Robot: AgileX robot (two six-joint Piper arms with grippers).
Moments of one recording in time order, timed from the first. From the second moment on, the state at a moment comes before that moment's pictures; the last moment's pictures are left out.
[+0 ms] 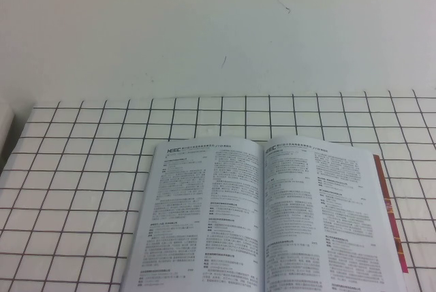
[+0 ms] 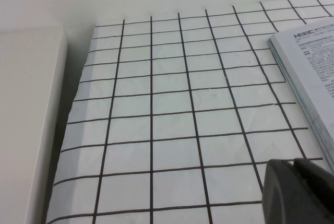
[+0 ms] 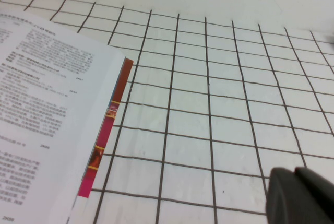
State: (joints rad) right arm 0.05 -0.01 0.02 -0.16 0.42 0.02; left arm -0.07 -0.01 0.02 -0.01 0.36 0.01
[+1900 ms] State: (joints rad) right arm 0.05 0.06 -0.59 -0.14 -0.45 0.10; left arm -0.07 -0.01 -0.43 -0.14 -0.39 -0.45
